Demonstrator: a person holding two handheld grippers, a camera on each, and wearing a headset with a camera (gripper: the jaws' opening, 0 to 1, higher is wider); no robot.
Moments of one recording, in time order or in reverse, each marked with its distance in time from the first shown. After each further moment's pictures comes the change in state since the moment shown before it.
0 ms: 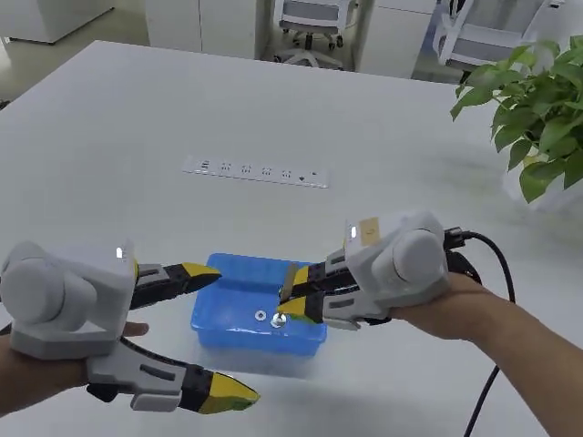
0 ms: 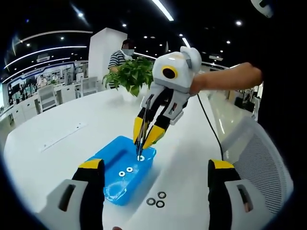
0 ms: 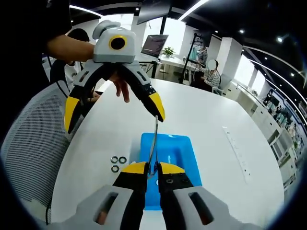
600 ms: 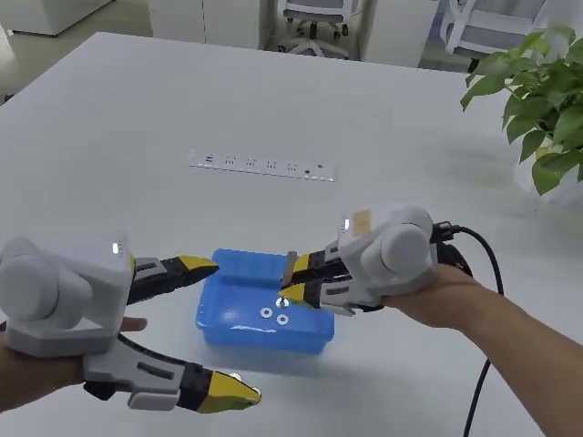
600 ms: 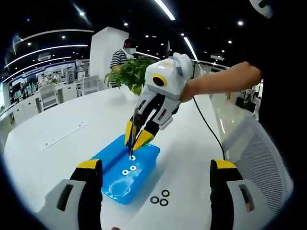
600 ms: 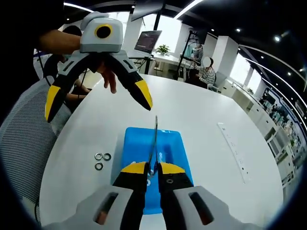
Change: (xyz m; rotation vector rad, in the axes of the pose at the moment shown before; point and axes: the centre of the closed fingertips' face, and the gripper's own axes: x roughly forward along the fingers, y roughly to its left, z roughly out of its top) left arm -0.003 0.009 -0.004 -0.007 0.010 0.005; right arm 0.019 -0.024 -0.015 0.009 0.018 -0.042
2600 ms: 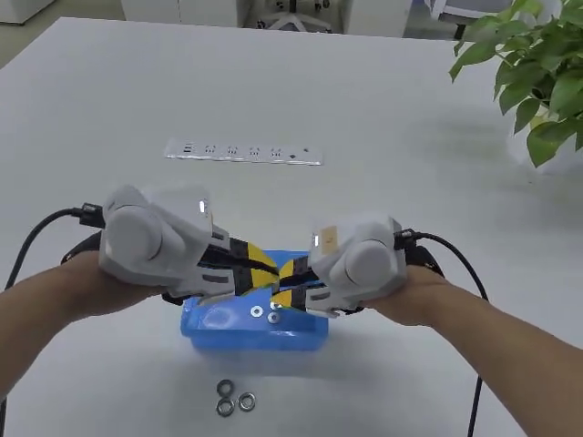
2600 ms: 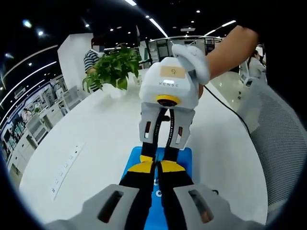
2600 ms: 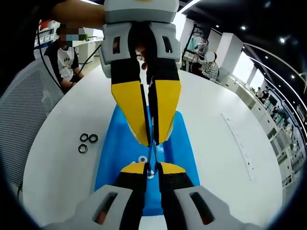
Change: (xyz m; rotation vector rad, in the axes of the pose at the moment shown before) left arm 0.075 0.052 0.009 0.334 0.148 -0.105; right arm 0.034 -0.010 -0.042 -0.034 0.062 0.009
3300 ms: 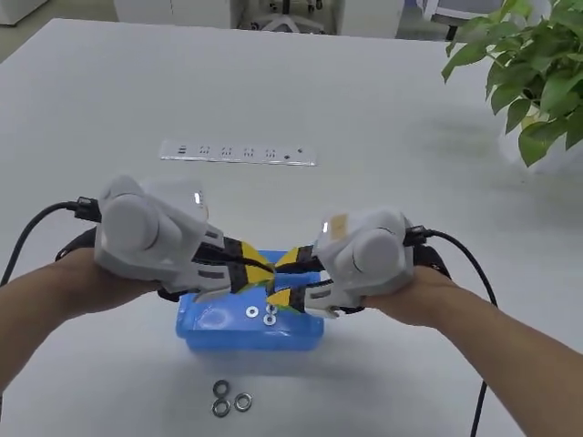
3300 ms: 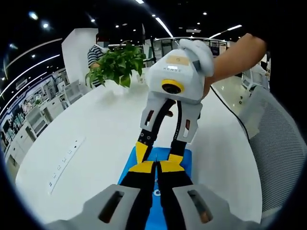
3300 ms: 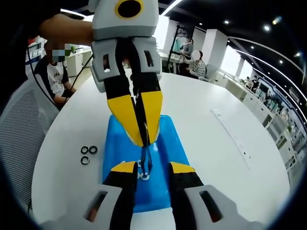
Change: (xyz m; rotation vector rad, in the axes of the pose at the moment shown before) left arm -0.003 0.003 0.002 -0.064 0.010 0.006; right arm -0.019 -0.007 0.010 0.138 -0.046 -0.068
